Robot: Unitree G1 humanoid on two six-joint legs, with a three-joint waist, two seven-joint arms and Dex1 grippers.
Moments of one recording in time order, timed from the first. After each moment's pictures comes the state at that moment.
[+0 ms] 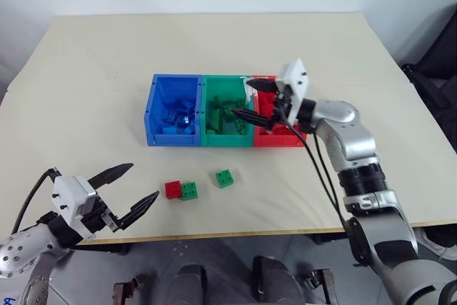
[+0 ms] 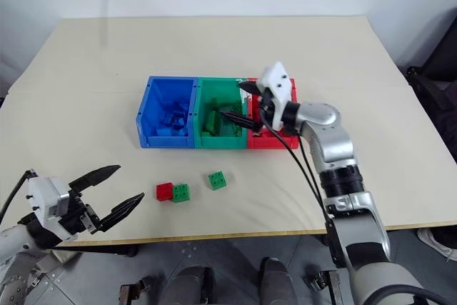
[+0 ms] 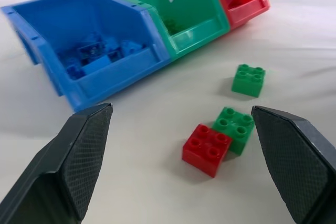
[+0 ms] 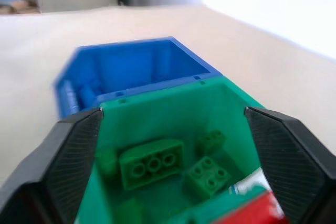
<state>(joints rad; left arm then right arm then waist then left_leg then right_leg) 0.28 0.59 0.42 -0.49 -0.55 0.20 -0.81 -0.76 -0.44 0.04 0.27 0.34 0.13 1.09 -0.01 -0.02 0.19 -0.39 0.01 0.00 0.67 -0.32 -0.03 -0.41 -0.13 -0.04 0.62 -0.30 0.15</state>
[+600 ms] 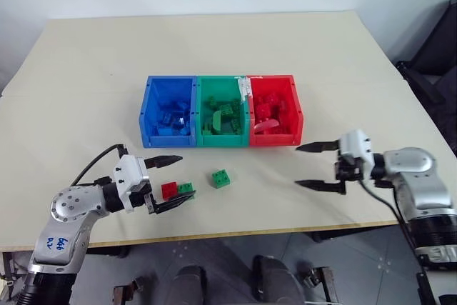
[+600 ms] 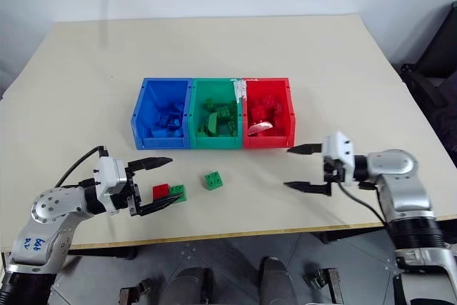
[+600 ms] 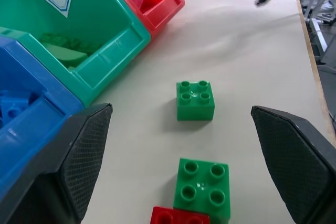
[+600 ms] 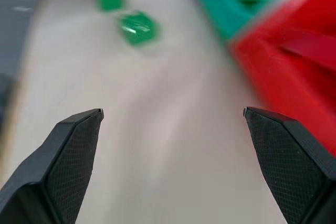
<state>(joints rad) -0.03 0.66 0.15 -0.24 -0.43 0.11 -0.99 -0.46 -0.69 0.07 0.18 0.38 0.07 1.44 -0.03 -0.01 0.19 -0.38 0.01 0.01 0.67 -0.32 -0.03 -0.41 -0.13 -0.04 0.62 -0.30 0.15</state>
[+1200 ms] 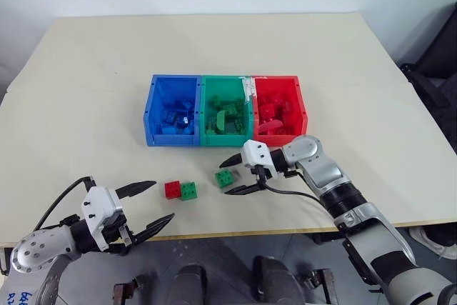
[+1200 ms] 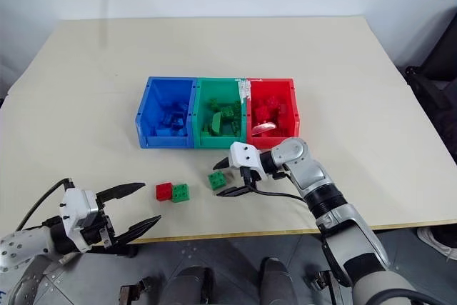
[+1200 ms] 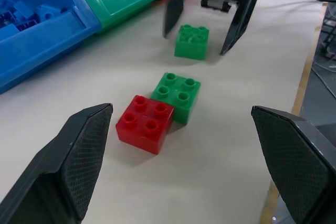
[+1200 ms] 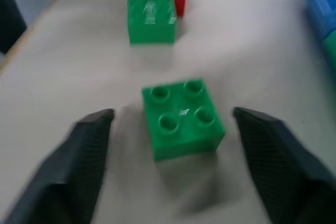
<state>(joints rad) 0.37 0.63 0.35 -0.48 -0.47 0.14 -0.87 -0.77 -0.35 0.39 0.52 0.09 -0.11 1.38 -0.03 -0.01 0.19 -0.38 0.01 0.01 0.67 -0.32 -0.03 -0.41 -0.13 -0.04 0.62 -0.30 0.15</state>
